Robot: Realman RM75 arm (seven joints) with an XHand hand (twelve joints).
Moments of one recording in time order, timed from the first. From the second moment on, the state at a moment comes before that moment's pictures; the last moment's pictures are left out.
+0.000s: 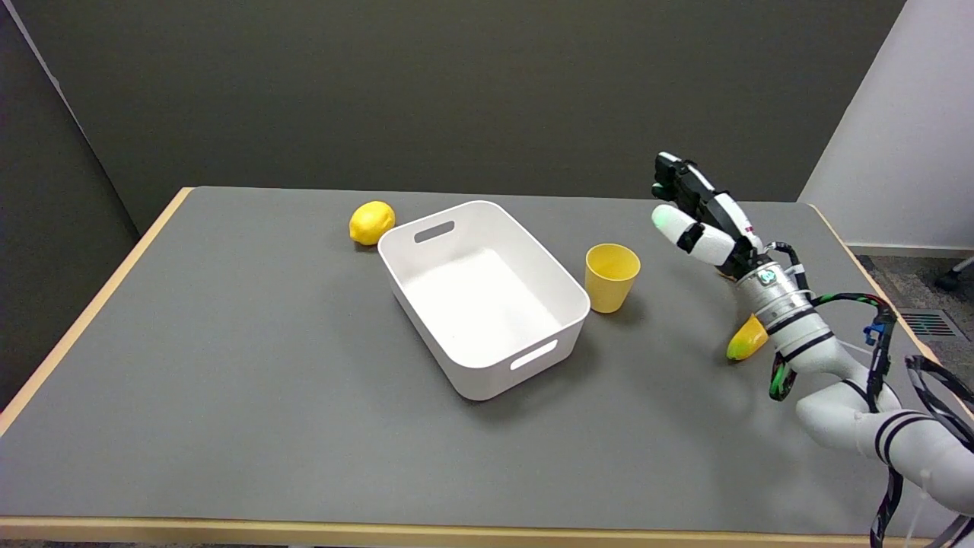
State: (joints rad) arm 0.22 -0.91 -1.85 0.67 0.36 1.00 1.67
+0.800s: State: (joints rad) arm 0.31 -0.97 -1.91 0.50 0.32 0.95 1.68
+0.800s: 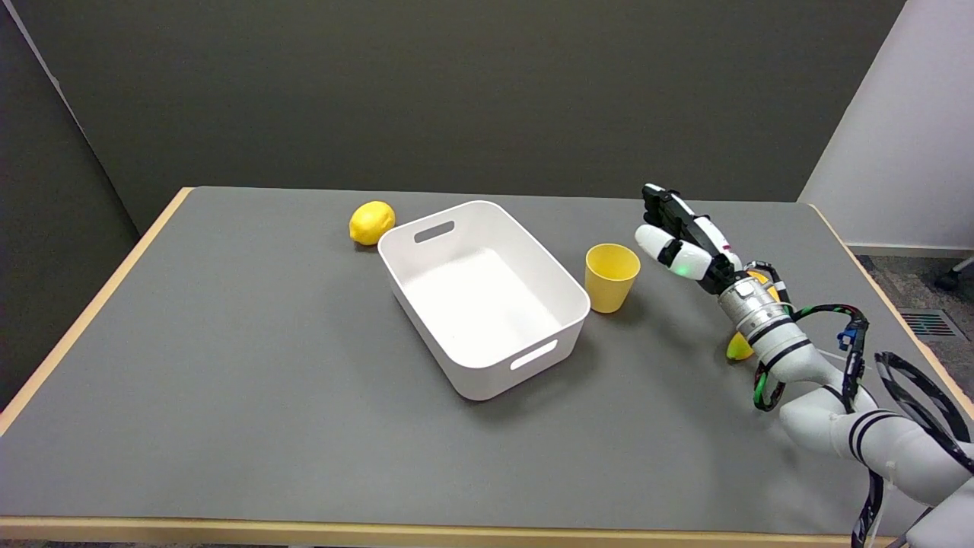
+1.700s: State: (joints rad) arm 0.30 -0.96 -1.91 0.53 0.31 0.94 1.62
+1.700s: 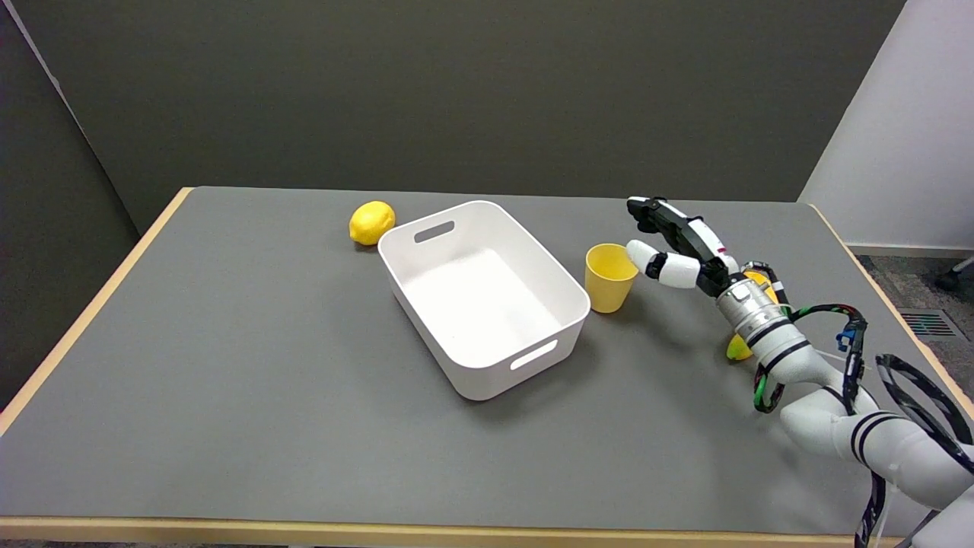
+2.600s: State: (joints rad) arm 0.31 -0.86 -1.86 0.74 0.09 0.69 1.44
